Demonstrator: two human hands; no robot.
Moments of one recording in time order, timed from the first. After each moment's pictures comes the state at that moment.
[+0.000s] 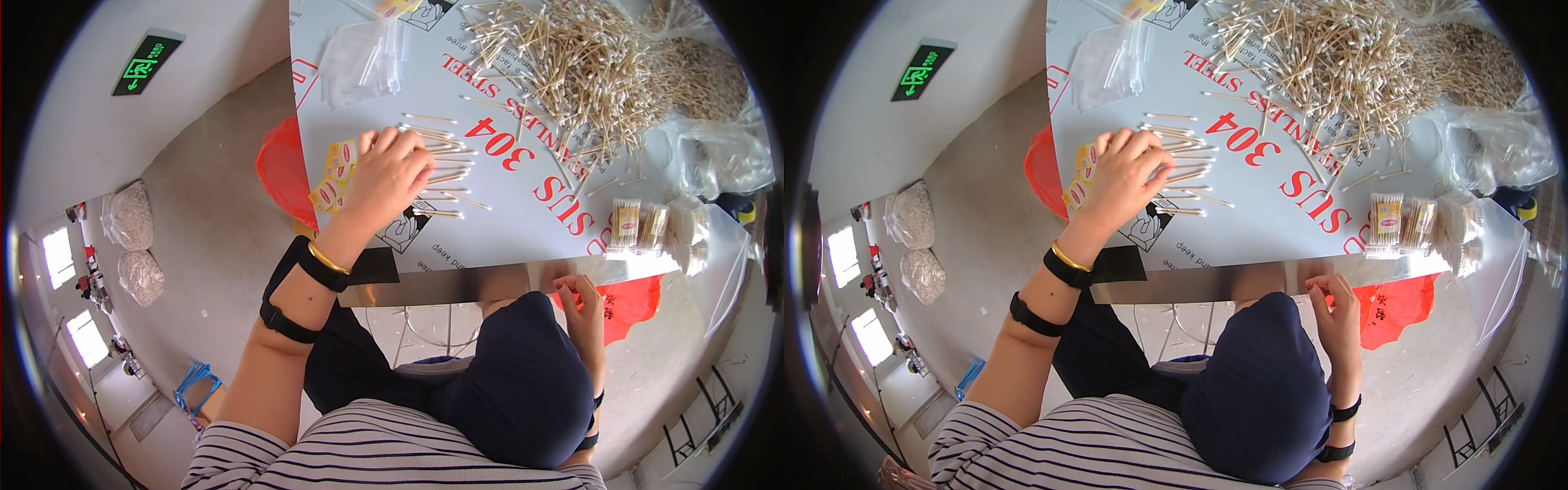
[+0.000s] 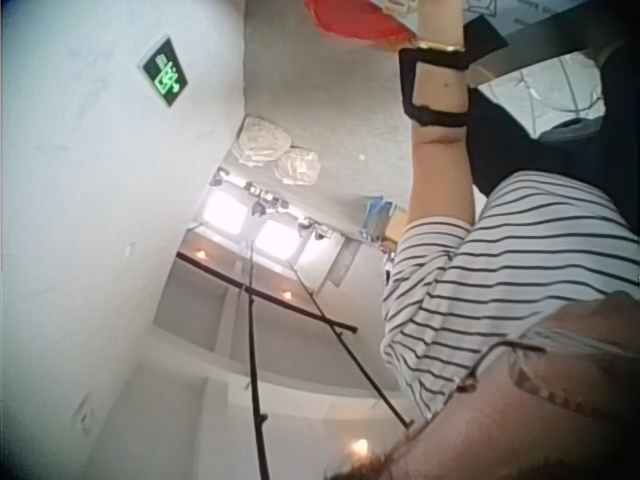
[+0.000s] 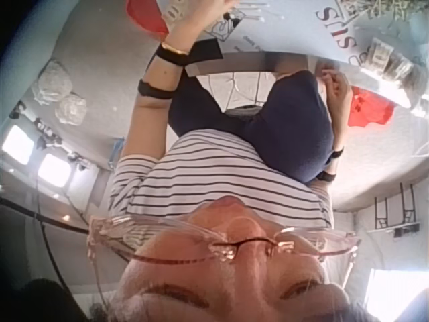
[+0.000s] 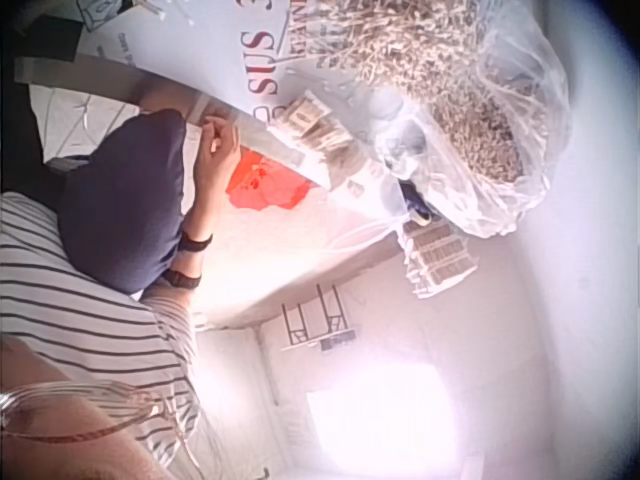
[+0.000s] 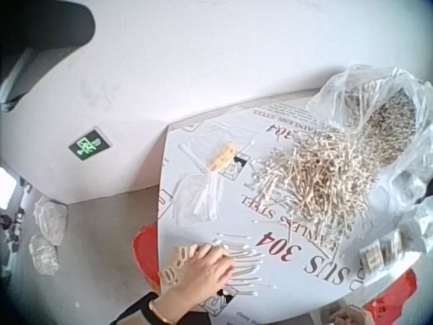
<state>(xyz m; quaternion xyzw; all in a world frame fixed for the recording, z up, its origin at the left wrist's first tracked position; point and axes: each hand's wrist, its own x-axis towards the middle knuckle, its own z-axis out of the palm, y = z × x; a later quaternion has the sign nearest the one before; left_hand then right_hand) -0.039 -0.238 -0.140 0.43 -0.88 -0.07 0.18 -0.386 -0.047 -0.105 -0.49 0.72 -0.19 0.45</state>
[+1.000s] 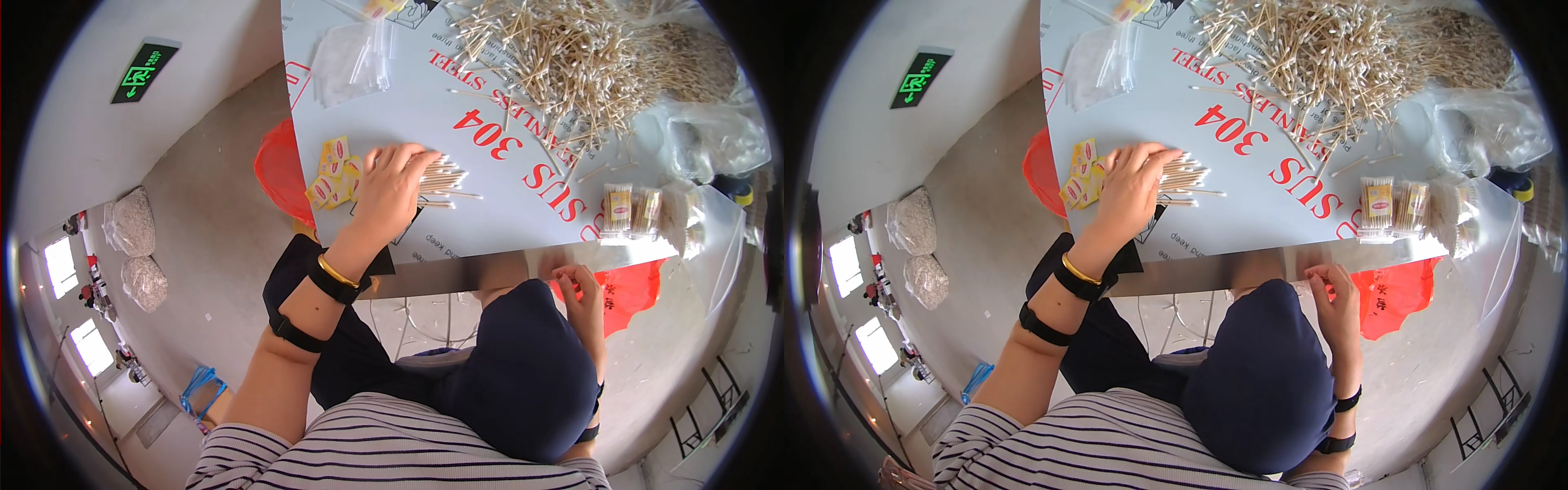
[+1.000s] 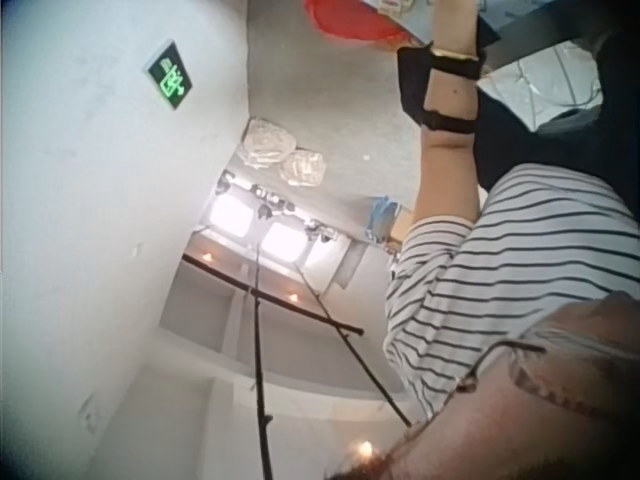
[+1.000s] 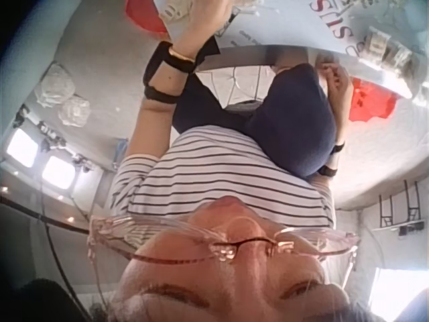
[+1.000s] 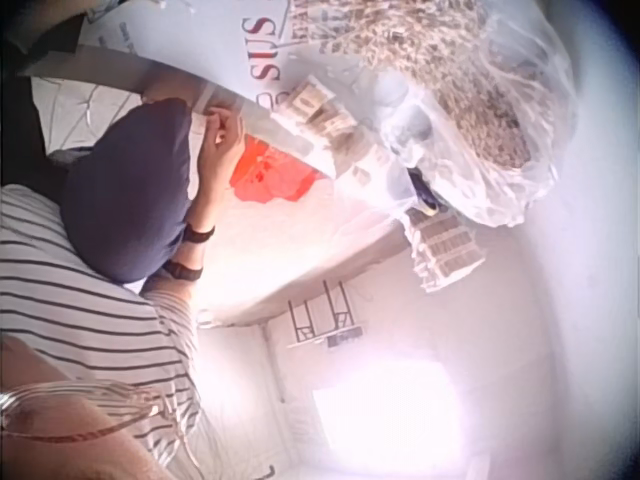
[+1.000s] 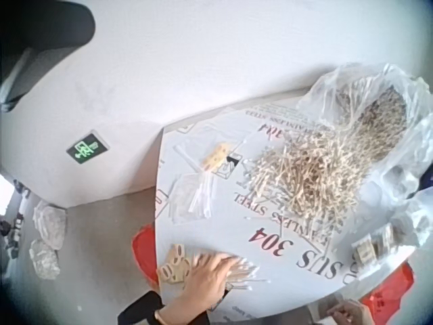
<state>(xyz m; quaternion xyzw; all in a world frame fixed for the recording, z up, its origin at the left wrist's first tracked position) -0.054 -0.204 -0.144 0.49 -0.84 -0.16 0.19 -0.393 -0.042 -0.100 -0.49 0.72 -0.21 0.44</state>
